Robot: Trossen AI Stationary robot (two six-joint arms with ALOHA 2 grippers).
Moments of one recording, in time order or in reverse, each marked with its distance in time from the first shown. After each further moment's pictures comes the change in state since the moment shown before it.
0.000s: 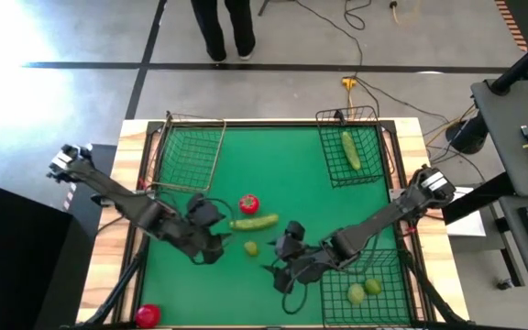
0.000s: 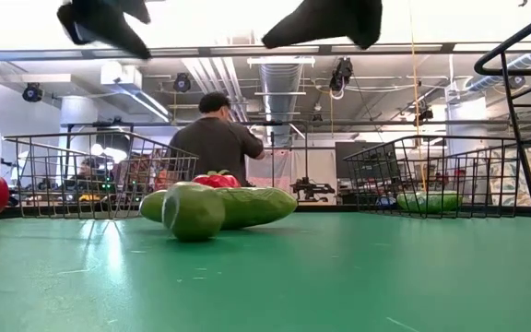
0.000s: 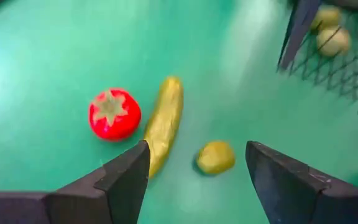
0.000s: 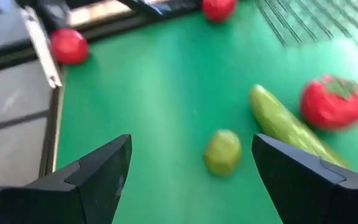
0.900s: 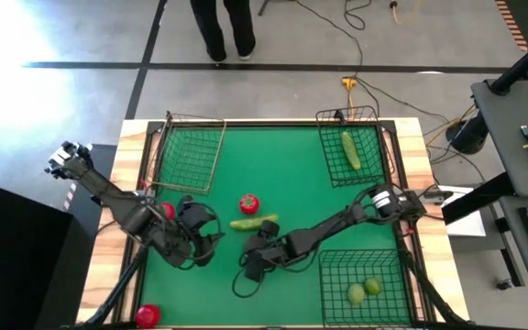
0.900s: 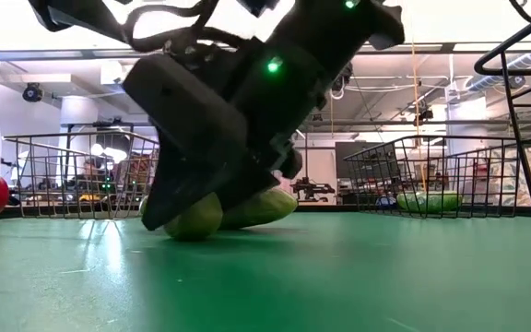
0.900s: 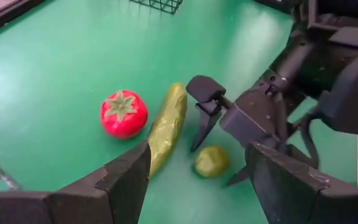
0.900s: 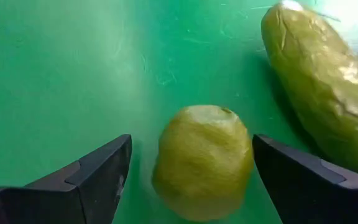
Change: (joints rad) left arm -0.104 -0.046 -0.001 -0.083 -0.125 -0.134; right arm -0.144 0.442 0.267 -0.094 -0.137 -0.041
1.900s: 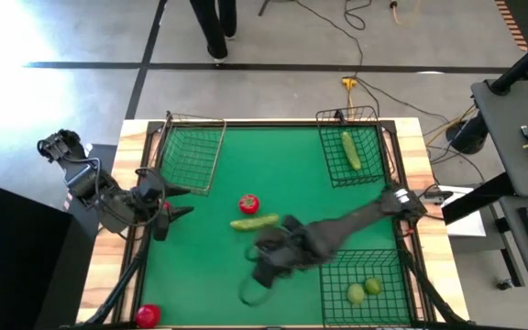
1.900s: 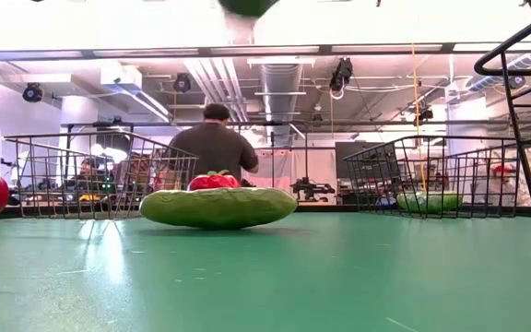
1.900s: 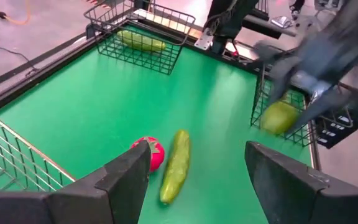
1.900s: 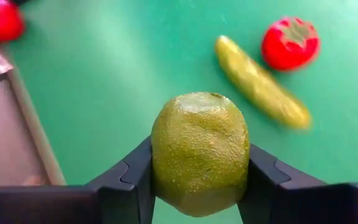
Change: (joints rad) left arm -0.088 -0.401 0.012 -0.165 -0.126 0.111; right arm 0.093 -0.134 0.568 -0.883 -0.021 0.378
